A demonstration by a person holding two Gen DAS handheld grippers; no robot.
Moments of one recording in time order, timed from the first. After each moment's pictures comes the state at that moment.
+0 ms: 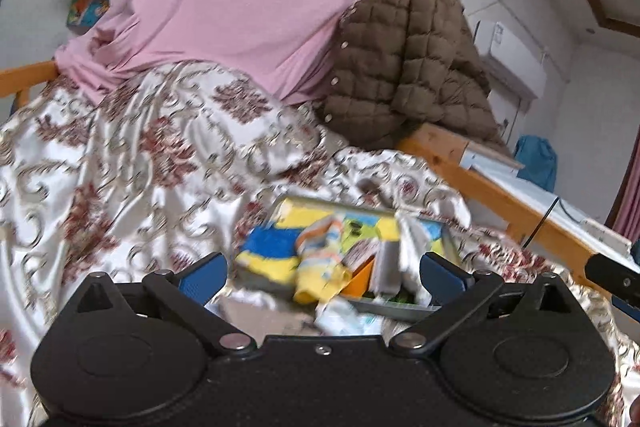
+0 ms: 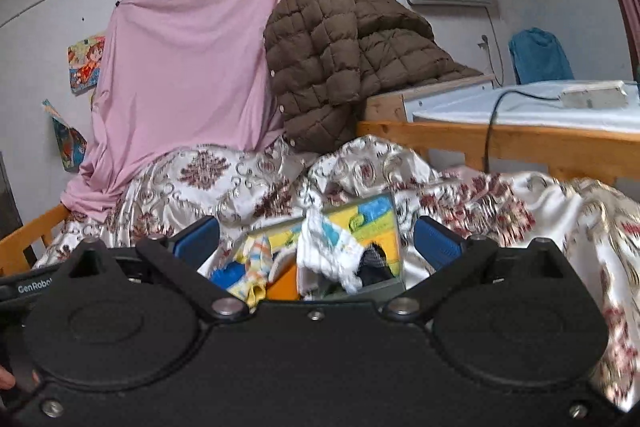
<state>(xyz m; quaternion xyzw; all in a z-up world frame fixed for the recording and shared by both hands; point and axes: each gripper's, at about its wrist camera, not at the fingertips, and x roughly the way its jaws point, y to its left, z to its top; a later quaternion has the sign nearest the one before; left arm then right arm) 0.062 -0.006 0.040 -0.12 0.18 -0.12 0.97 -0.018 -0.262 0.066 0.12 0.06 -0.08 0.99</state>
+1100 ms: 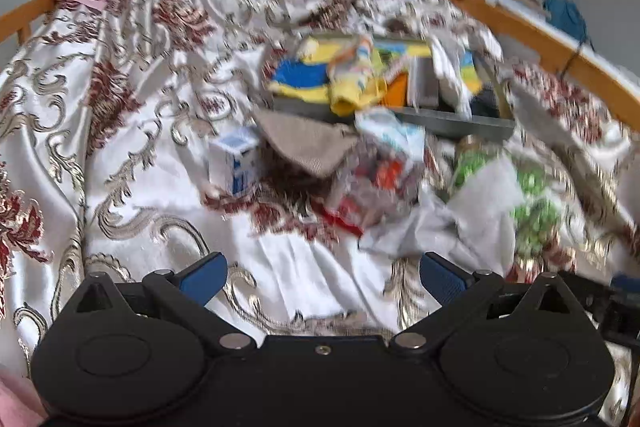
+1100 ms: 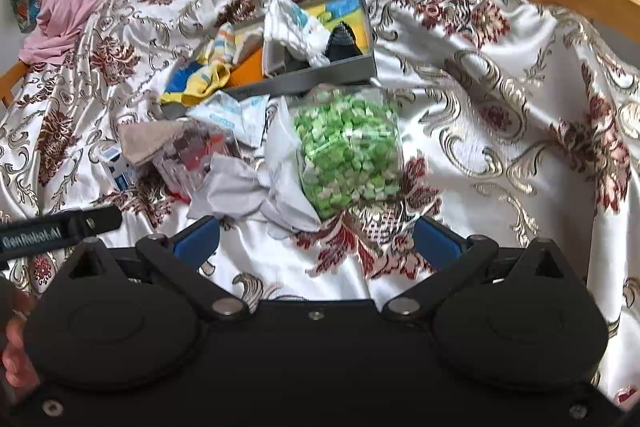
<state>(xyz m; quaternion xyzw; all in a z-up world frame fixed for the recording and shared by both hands) 0.035 -0.020 -0.034 -0.01 0.38 -0.11 0.92 -0.029 -0.217 -0.032 0.11 0.33 -0.12 0.93</state>
